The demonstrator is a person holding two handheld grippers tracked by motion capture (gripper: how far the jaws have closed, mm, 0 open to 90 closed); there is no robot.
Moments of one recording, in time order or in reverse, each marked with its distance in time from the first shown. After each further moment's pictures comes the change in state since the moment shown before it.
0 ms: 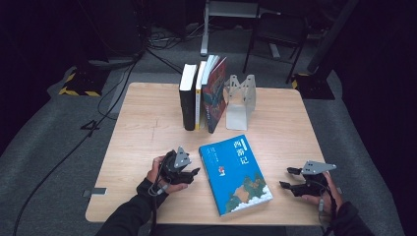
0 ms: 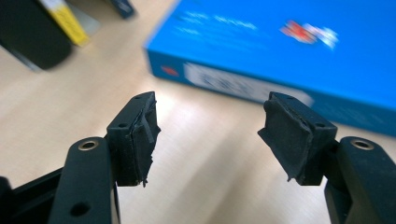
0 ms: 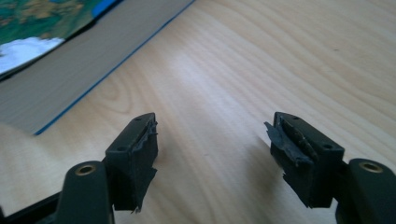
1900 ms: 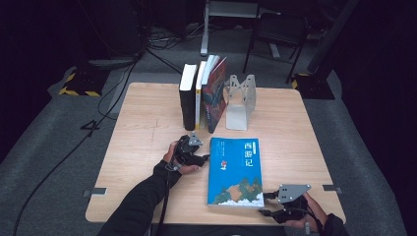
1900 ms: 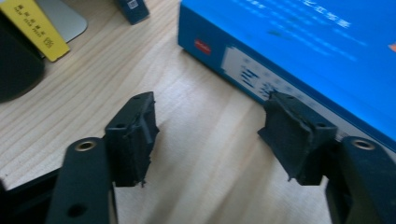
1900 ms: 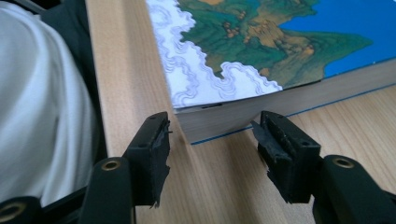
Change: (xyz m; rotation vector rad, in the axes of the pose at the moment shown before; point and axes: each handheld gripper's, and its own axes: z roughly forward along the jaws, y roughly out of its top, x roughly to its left) left arm 0.050 0.030 0.083 0.049 -0.054 -0.111; right arm 0.095 0.025 0.014 0.051 0.247 -0.221
